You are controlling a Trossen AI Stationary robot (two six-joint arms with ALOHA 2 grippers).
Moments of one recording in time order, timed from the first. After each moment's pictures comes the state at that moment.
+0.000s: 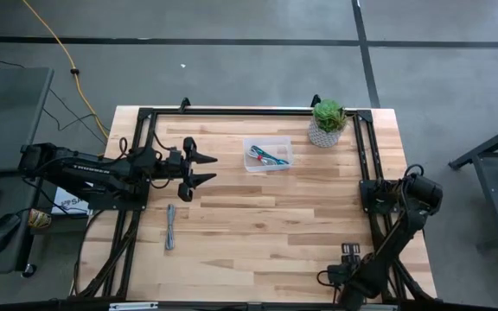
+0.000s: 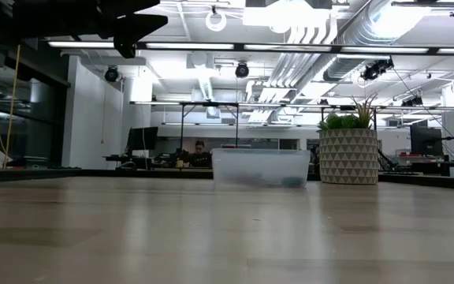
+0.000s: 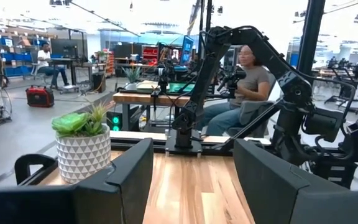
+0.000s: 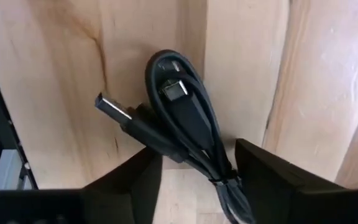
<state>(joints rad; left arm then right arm) 0.14 0.89 0.32 0.69 0.01 -0.04 1.04 1.89 1.12 -0.90 -0.04 1.02</state>
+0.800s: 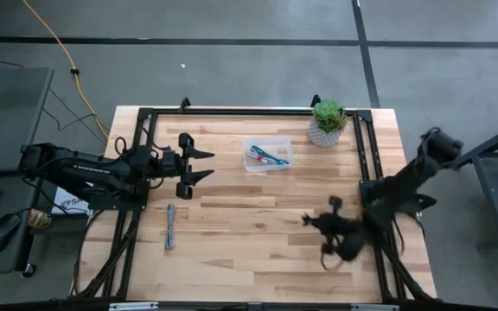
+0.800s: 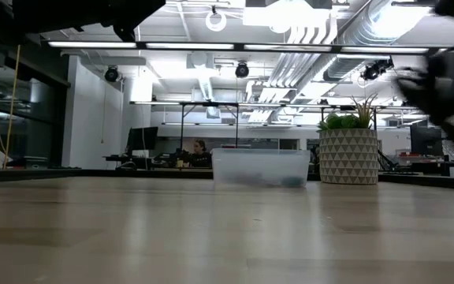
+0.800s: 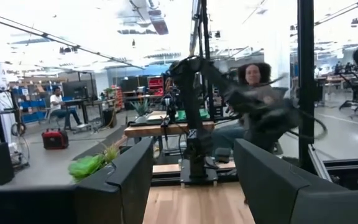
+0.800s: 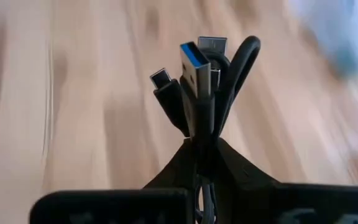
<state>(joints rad) 0.14 0.89 0.32 0.81 0.00 0.10 0.80 1.33 0.67 -0.46 0.71 0.81</state>
